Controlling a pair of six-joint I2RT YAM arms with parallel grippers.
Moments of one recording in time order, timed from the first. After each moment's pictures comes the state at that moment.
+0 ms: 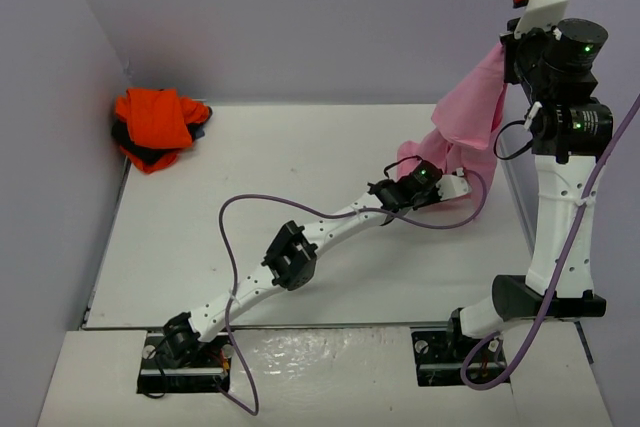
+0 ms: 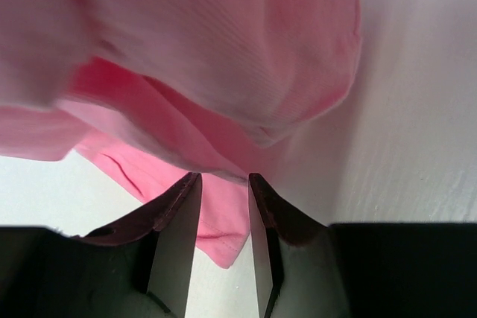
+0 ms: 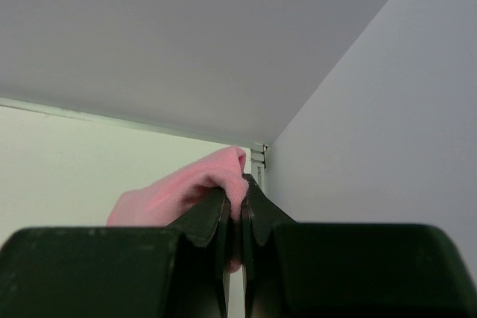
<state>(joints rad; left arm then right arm) -1.02 2.84 2.81 -0.53 -0.08 0.48 -0.03 1.48 2.12 -0.74 0.01 -0.32</state>
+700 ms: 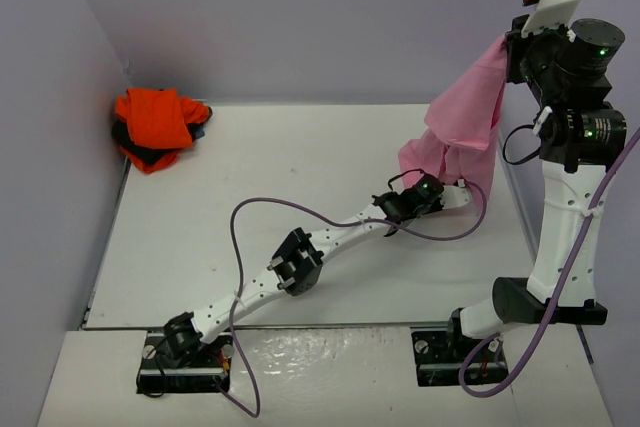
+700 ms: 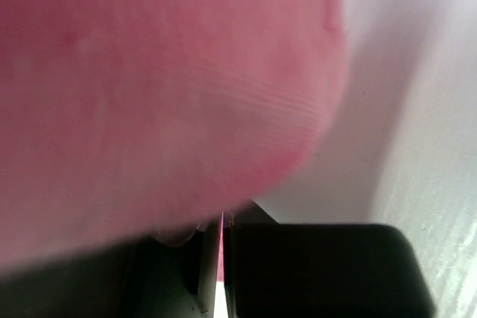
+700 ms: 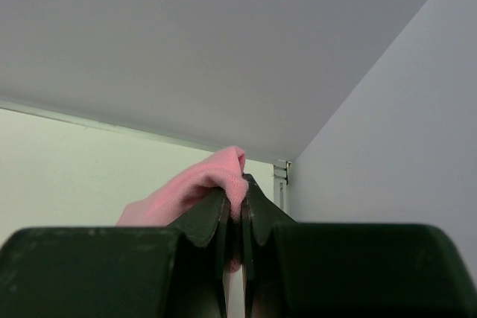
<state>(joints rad) -1.04 2.94 2.85 -0.43 -0.14 0.49 -0.04 1.47 2.18 -0.78 -0.09 -0.28</state>
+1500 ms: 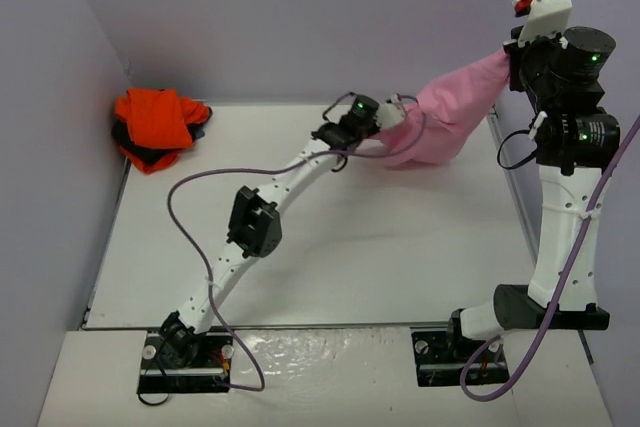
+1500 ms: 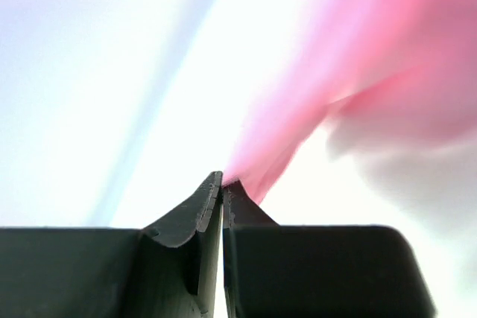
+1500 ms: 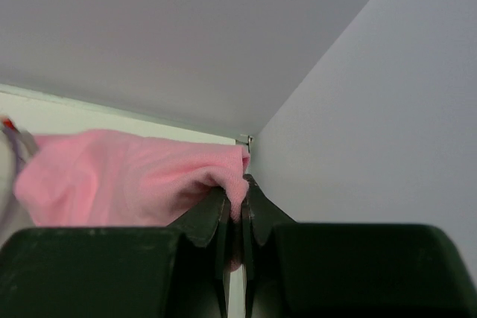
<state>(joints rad) -0.69 2.56 2.62 -0.56 -0.25 0.61 -0.03 1.42 2.07 -0.76 0.03 -0.39</state>
